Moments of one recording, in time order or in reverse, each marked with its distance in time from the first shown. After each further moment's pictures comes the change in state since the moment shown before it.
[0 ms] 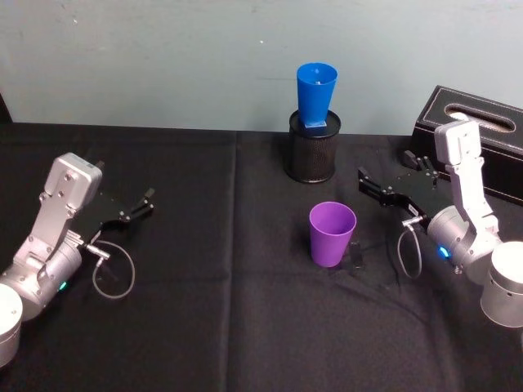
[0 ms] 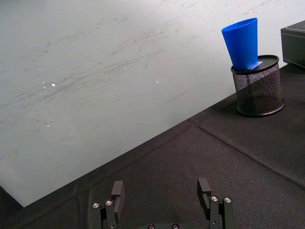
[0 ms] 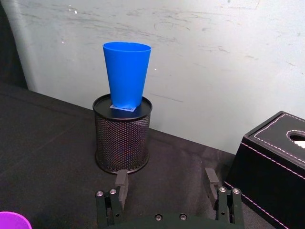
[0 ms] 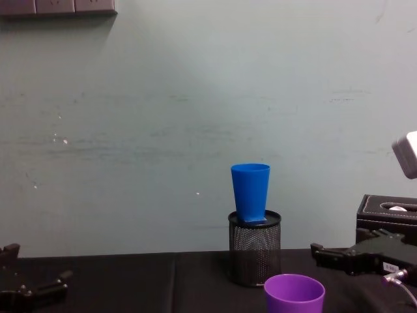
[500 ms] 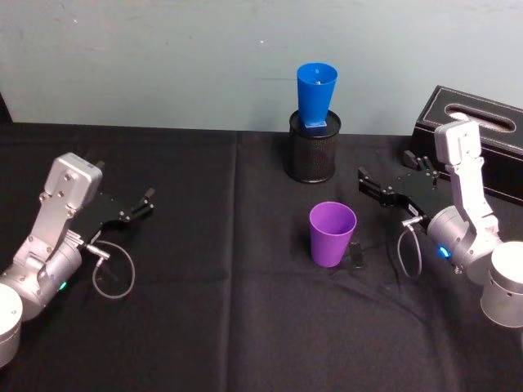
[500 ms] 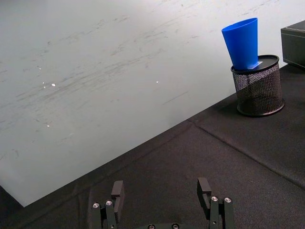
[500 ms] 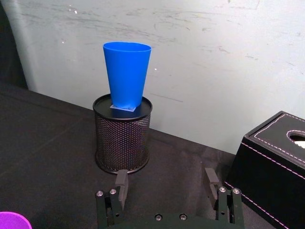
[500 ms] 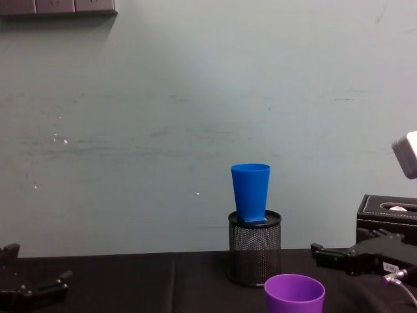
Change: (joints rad) left arm 0.000 0.000 0.000 0.000 0.000 0.000 0.000; right arm 0.000 0.000 0.000 0.000 0.000 0.000 0.000
